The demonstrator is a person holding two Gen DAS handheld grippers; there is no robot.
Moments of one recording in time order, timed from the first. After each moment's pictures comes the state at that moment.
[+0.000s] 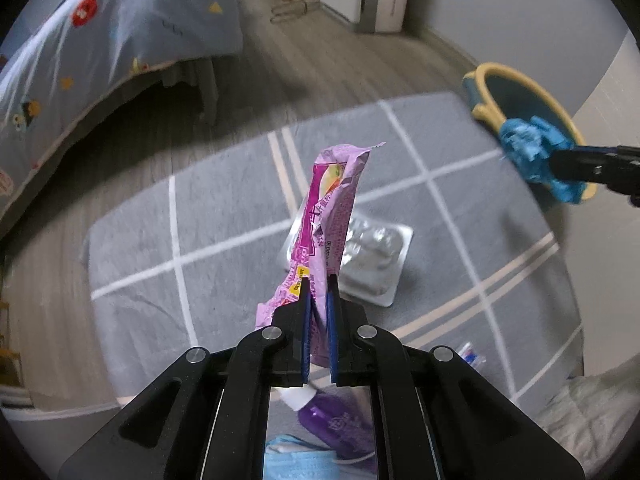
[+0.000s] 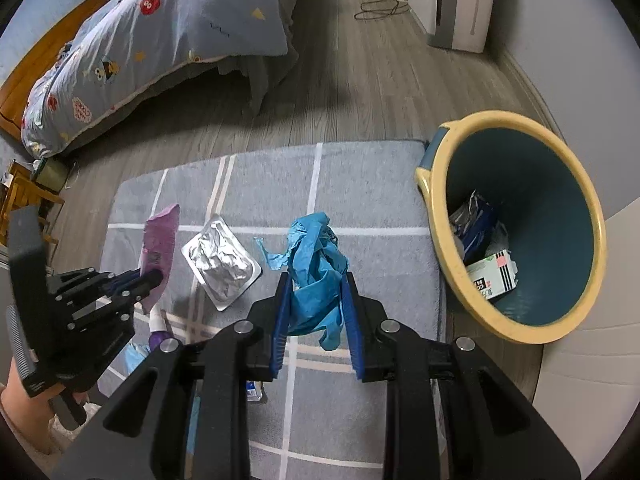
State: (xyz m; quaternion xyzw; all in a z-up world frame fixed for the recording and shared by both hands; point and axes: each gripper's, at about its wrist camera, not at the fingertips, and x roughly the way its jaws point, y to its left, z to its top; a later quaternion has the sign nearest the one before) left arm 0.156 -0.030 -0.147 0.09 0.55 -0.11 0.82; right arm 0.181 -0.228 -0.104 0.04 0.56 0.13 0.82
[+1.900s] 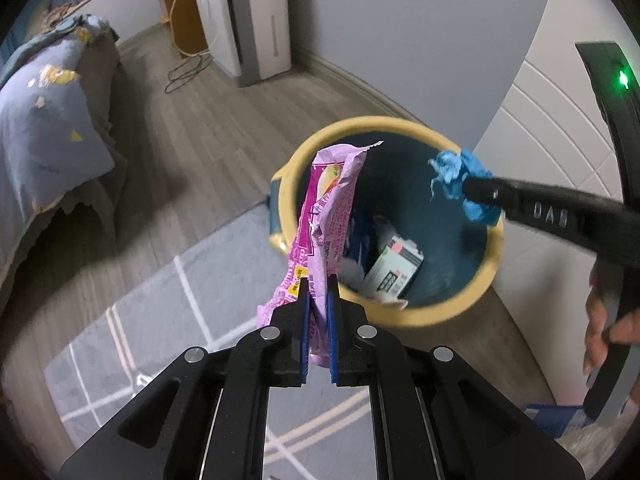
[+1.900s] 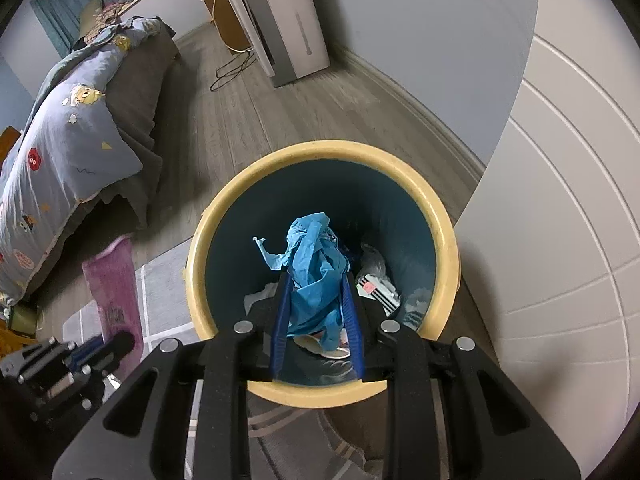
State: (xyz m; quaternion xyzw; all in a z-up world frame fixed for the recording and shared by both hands) left arm 0.213 -0.247 -0.099 0.14 0.50 -0.23 0.82; right arm 0.202 -0.434 -0.115 0.17 0.50 -0.06 0.85
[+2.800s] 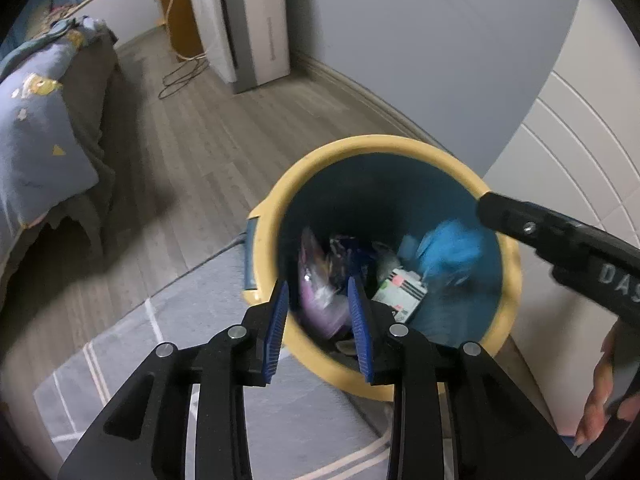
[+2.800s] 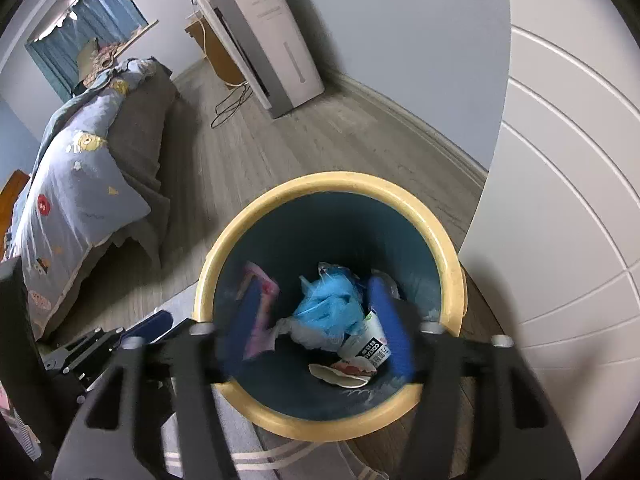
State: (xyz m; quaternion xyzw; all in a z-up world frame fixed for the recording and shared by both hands) left arm 0.250 -0.281 -0.124 0.13 0.50 -0.22 0.83; right arm 0.204 -0.451 -0.117 0.23 0.45 -0.07 0.86
